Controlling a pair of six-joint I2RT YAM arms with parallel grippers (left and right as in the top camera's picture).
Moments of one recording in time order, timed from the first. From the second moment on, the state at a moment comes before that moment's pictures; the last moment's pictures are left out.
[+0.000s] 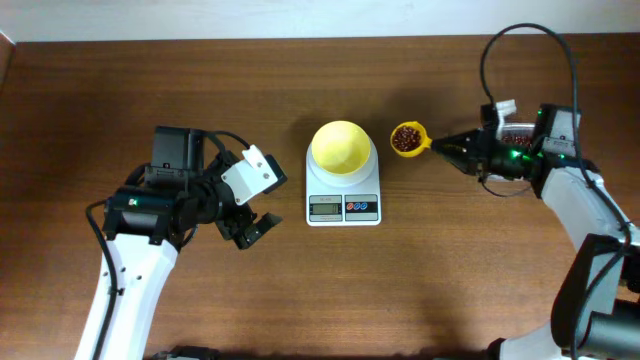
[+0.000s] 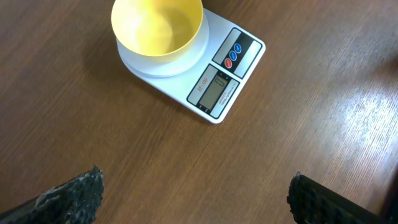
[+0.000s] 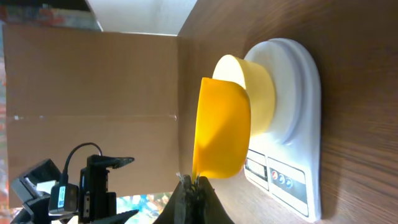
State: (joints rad) left arm -0.11 1.23 1.17 -1.01 0.46 0.80; right arm -0.20 1.72 1.04 -0.26 -1.26 0.53
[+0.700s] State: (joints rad) left arm -0.11 1.23 1.17 -1.01 0.46 0.80; right arm -0.18 1.72 1.04 -0.02 -1.25 0.72
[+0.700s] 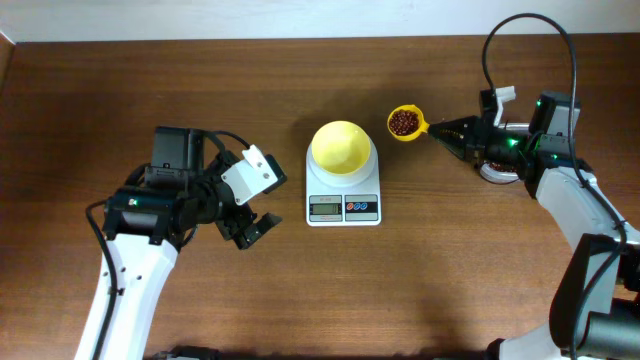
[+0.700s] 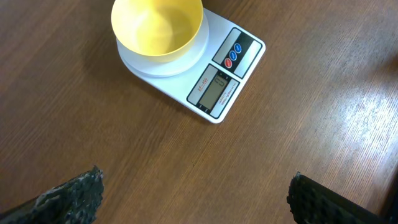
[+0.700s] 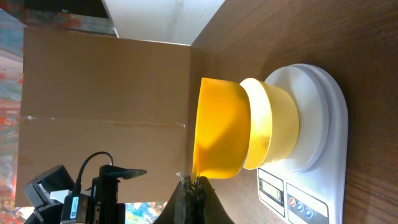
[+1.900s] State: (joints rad) left arm -0.11 1.23 1.17 -1.01 0.46 0.80; right arm -0.16 1.72 1.04 -0.02 -1.25 0.72
